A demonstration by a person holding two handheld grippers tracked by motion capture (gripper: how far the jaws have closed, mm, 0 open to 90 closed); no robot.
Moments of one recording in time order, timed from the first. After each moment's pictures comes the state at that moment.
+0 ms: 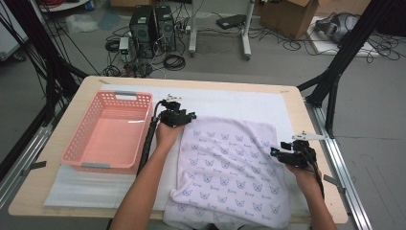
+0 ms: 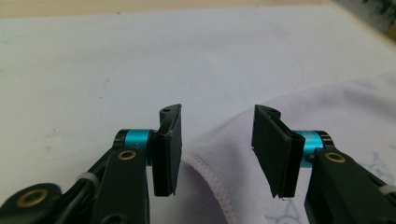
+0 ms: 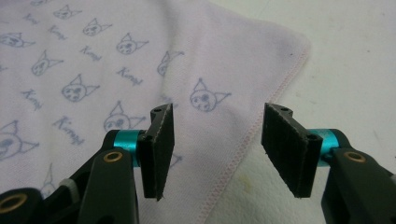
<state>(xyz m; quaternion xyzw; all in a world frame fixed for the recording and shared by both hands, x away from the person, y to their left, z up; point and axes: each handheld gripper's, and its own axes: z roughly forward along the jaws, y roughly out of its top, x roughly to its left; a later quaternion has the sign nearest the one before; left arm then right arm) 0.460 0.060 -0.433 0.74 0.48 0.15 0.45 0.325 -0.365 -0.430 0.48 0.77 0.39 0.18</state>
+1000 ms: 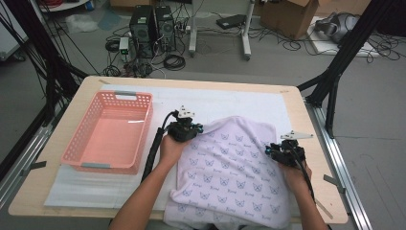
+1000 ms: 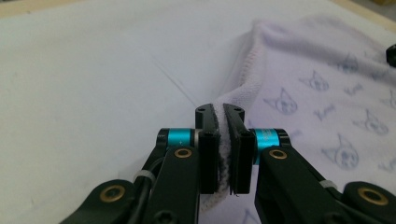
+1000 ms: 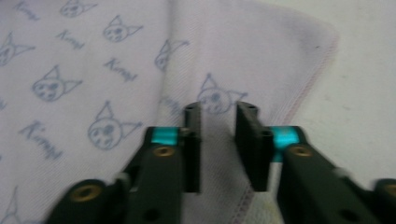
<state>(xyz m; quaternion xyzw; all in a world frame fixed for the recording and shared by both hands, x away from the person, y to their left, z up) 0.393 0.038 -0.426 0.80 0.38 0.14 0.45 0.338 -0.342 -0.445 0.47 0.78 0.35 0.20</state>
